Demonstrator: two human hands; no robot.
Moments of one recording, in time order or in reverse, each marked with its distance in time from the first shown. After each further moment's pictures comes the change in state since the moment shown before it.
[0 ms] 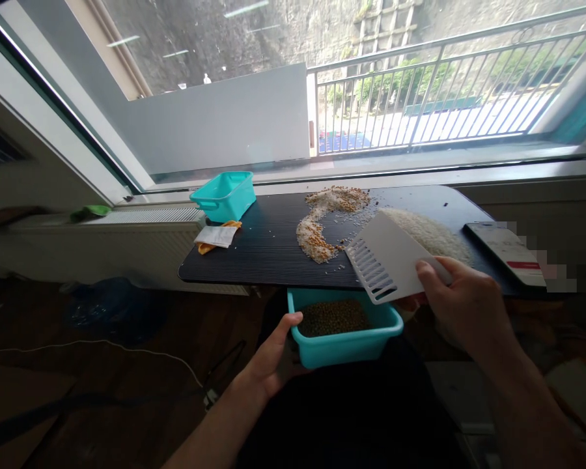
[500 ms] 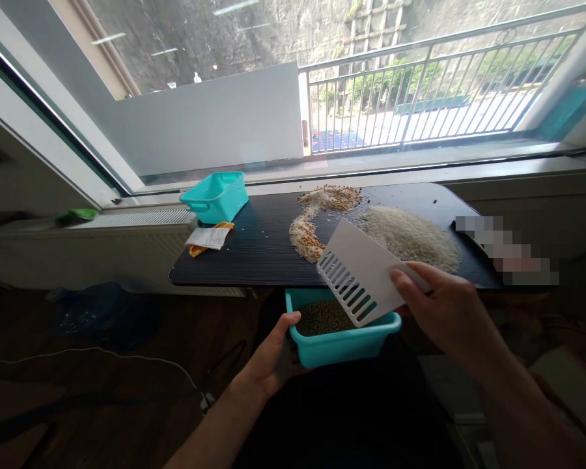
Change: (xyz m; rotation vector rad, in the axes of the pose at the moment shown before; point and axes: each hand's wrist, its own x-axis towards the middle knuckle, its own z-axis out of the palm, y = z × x) left_hand 0.000 0.001 0.011 0.026 -0.015 -0.012; right_hand -0.018 -0.019 -0.007 0.354 -0.230 0.006
